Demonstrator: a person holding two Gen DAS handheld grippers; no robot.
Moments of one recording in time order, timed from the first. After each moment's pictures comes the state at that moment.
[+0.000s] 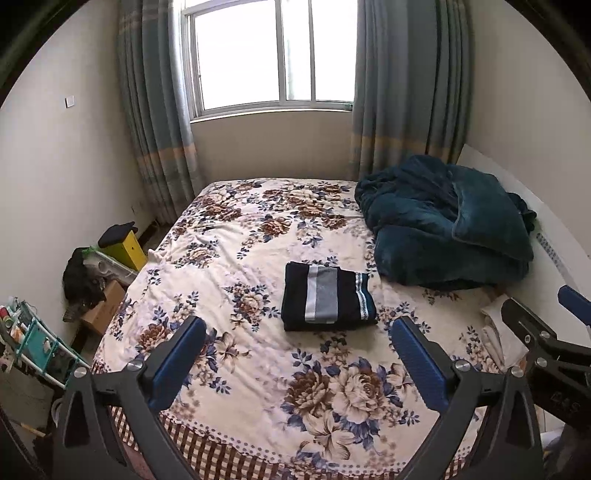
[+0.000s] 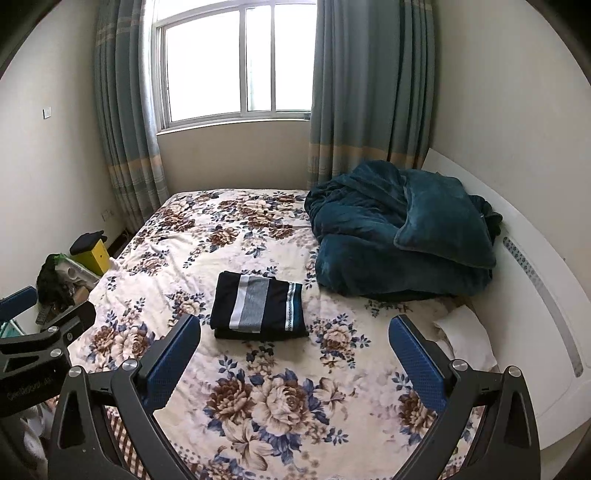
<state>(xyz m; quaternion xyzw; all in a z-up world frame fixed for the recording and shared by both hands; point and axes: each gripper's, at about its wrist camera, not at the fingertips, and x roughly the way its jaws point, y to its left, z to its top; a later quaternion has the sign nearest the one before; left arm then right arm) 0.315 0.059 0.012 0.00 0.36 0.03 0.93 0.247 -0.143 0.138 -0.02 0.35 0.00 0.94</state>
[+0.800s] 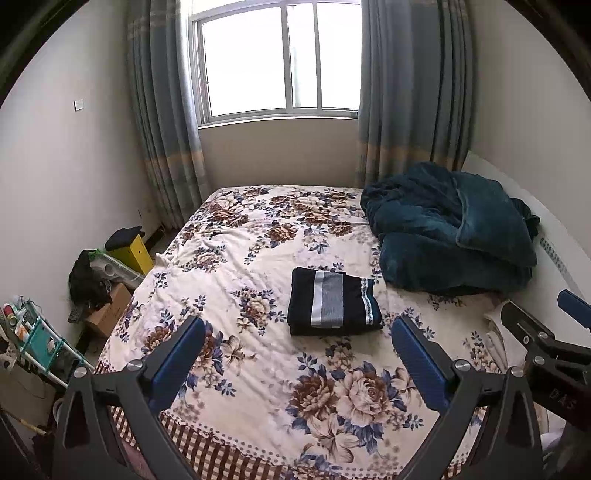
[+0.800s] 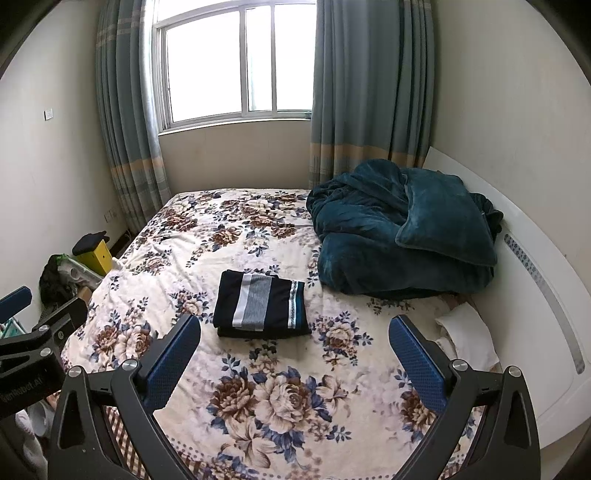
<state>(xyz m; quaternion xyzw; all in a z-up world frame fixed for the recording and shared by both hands) 0.300 0.059 0.017 0.00 0.34 0.04 0.94 0.247 -0.139 0.140 -0.02 0.35 0.00 0.94</state>
